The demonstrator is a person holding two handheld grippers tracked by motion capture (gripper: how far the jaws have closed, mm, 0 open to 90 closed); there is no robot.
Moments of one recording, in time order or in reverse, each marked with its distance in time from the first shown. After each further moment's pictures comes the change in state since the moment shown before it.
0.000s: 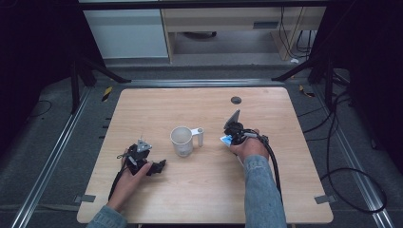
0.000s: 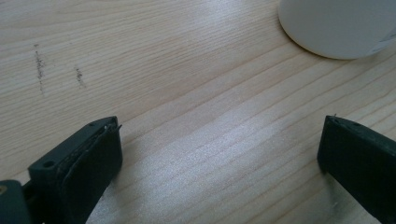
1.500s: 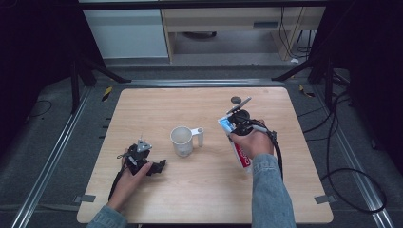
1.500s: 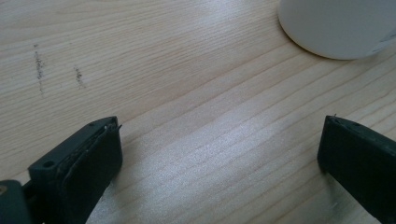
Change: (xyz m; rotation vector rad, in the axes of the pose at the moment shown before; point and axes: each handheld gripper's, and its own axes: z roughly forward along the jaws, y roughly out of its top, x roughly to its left) left arm 0.000 0.000 0.000 -0.001 0.000 0.000; right arm -0.003 -0.004 -0.062 -0.291 0.086 0.037
